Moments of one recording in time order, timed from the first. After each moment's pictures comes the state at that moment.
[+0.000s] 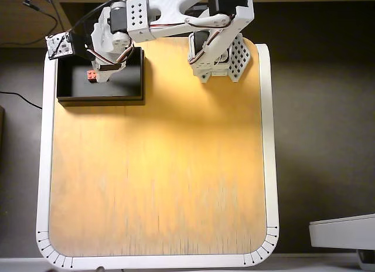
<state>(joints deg) 86.6 107.3 116.1 54.5 187.6</state>
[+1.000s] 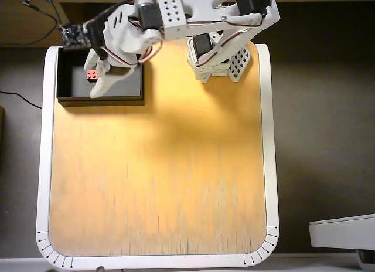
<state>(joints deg) 72.6 131.7 116.2 58.9 176.0</state>
